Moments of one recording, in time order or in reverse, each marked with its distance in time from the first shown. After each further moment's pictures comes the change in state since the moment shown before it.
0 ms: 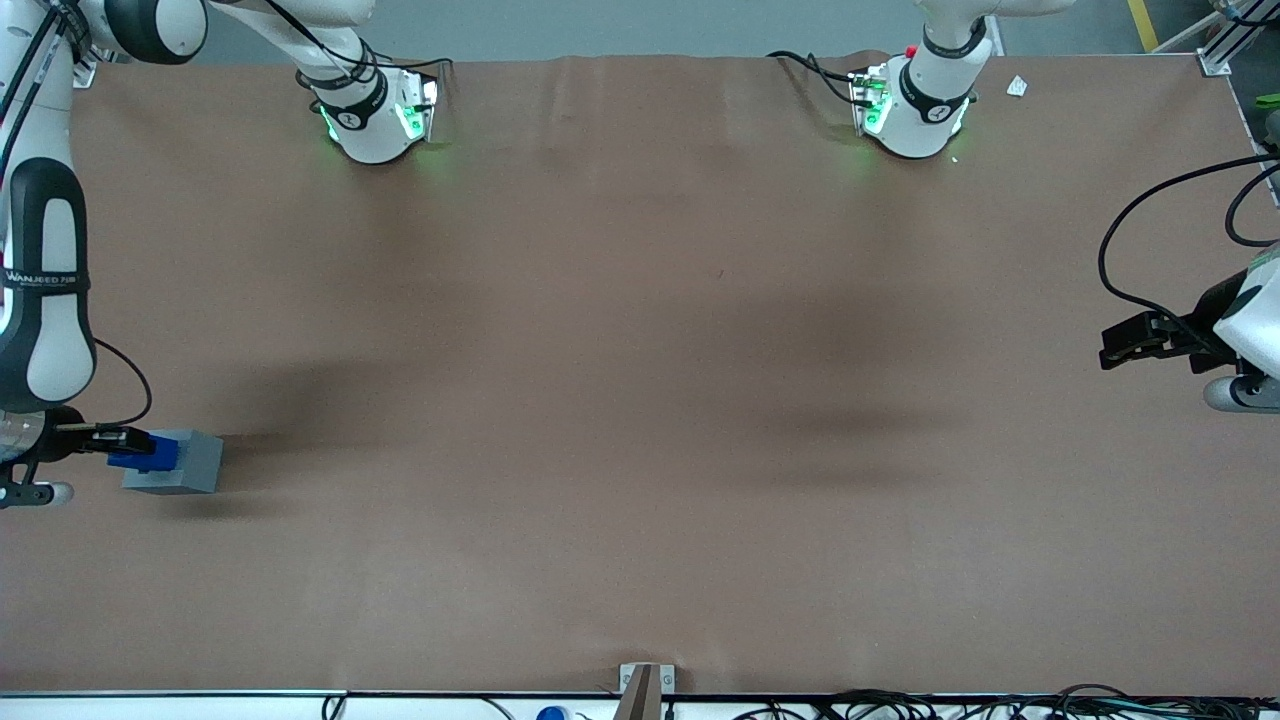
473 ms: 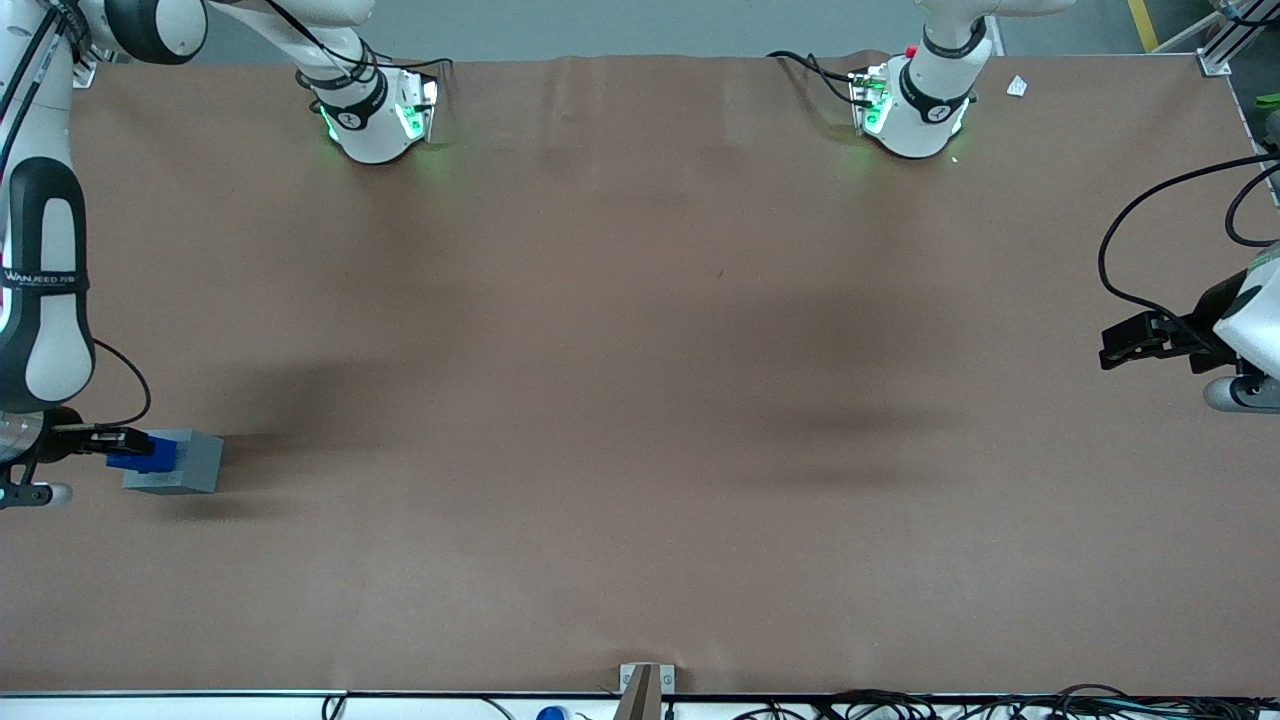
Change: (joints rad) arm 0.000 0.000 0.000 0.005 0.000 0.000 -0.003
